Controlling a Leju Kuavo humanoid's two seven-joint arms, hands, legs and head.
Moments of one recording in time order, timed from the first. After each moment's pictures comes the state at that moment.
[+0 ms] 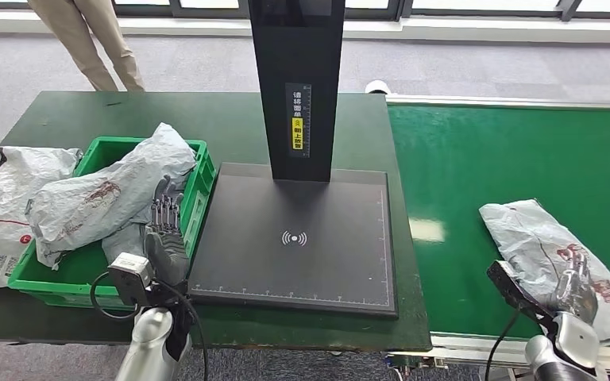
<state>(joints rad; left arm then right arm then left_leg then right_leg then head) -0.14 -0.26 -0.02 -1.30 -0.12 0.08 -0.68 -0.29 -0.24 -0.32 -0.55 1.29 -0.44 0.02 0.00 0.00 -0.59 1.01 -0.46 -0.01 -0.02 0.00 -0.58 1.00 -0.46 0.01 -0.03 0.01</state>
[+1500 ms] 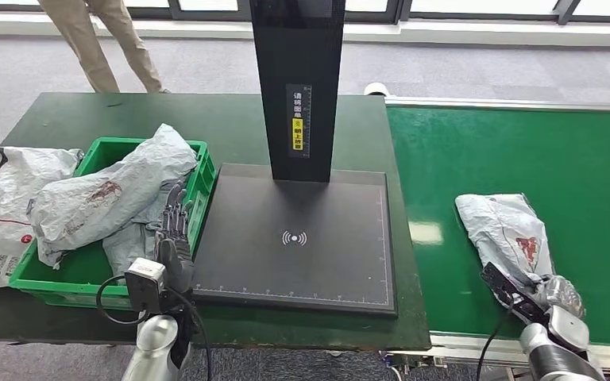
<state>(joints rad) -0.11 -0.27 -0.03 -1.32 -0.22 0.10 -0.65 -0.42 -0.21 -0.45 -0.35 1.44 -0.25 0.02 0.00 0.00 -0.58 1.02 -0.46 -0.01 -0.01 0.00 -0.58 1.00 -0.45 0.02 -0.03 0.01</state>
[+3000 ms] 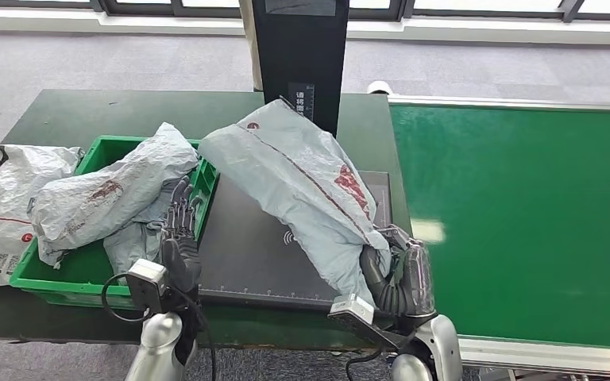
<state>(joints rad) -0.14 -0.30 -0.03 -1.31 -0.22 0.03 -0.69 0.03 0.16 0.23 -1.43 0.96 -0.49 -0.41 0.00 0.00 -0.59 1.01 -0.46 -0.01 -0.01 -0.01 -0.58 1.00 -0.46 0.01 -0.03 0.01</state>
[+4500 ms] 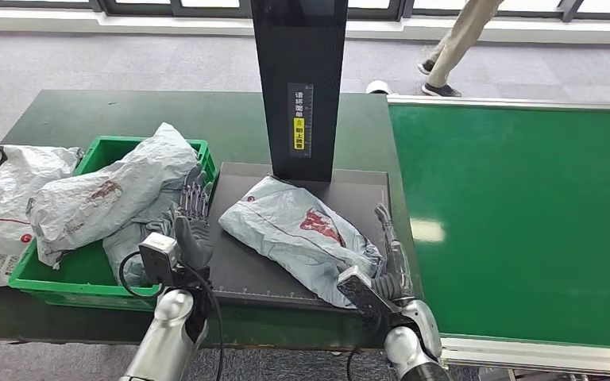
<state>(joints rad) -0.26 -0.28 -0.08 -1.14 -0.12 0.07 -0.70 -0.14 0.20 0.10 -0.94 0.72 -0.39 -0.58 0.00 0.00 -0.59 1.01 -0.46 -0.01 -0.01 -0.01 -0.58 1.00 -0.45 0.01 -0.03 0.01</state>
